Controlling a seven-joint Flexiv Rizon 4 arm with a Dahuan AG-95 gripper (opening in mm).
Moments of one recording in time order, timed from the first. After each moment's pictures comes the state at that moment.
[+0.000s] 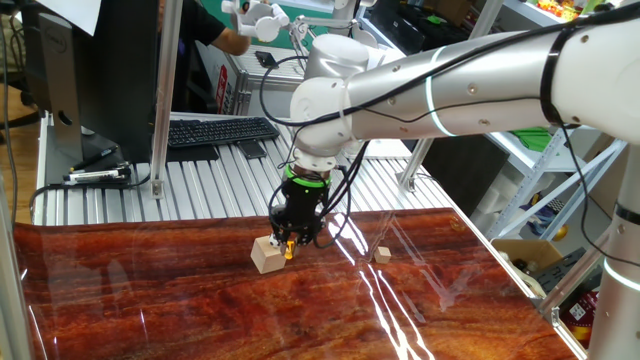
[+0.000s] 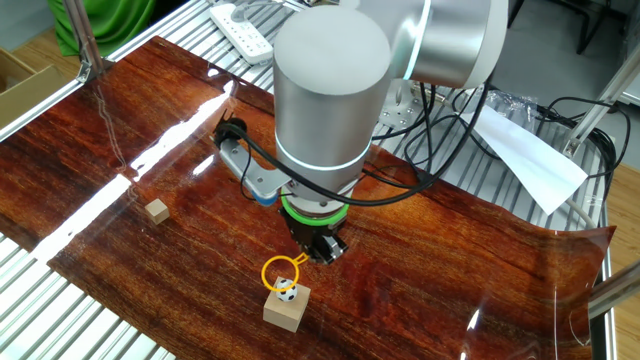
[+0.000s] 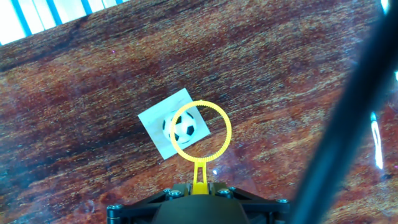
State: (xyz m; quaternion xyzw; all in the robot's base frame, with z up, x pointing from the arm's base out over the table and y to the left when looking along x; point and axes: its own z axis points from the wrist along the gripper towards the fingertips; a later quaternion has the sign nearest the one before) arm 0.577 0.100 0.102 -0.16 -0.99 0.01 0.05
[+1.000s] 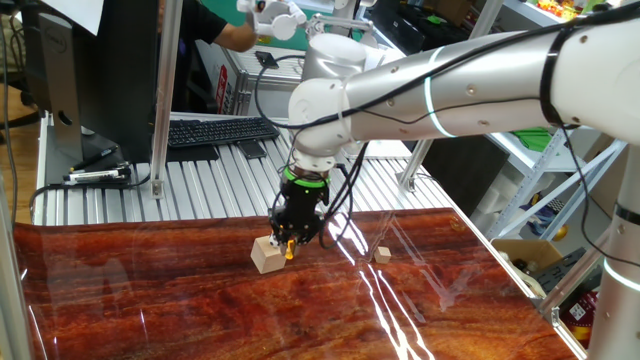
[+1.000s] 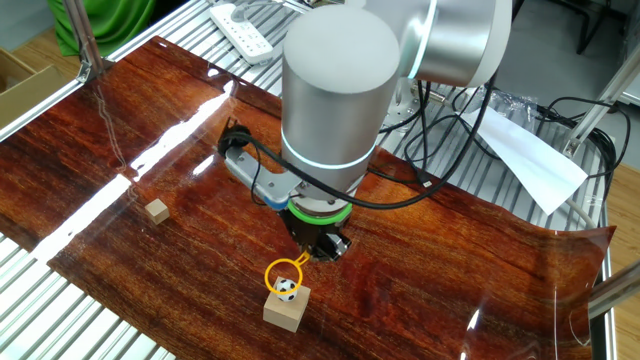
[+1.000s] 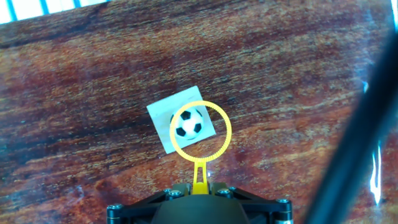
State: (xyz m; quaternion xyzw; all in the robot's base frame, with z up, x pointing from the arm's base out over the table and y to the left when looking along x) arm 0.577 0.100 0.103 -0.09 -1.00 0.01 0.04
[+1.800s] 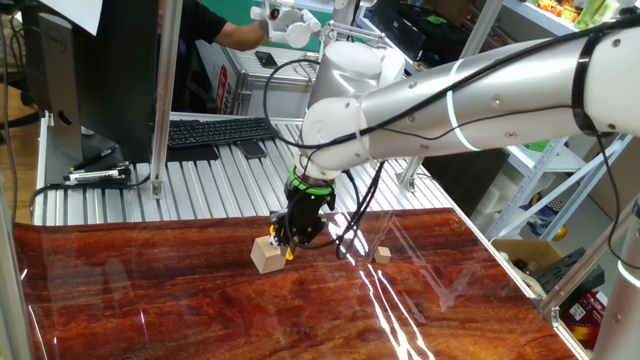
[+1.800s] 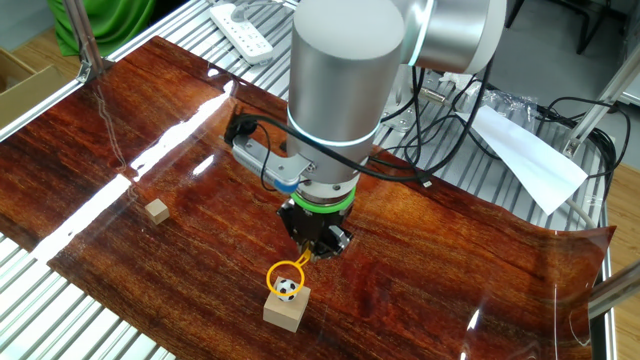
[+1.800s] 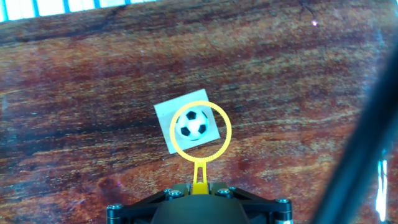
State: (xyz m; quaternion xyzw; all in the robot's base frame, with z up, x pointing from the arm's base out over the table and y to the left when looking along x) arm 0.578 0.100 0.102 -0.05 -1.00 0.00 0.00
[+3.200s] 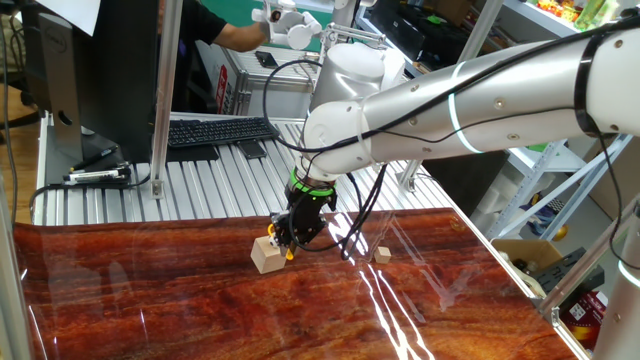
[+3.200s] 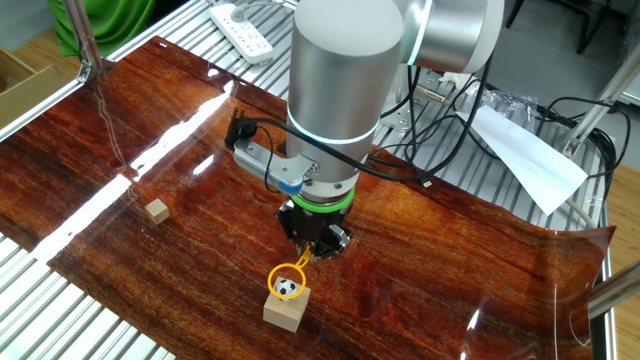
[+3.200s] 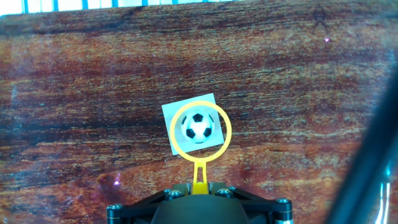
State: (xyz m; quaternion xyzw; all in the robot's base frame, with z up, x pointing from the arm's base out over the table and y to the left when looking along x) arm 0.585 0.103 0.097 -0.01 -1.00 -0.01 0.00
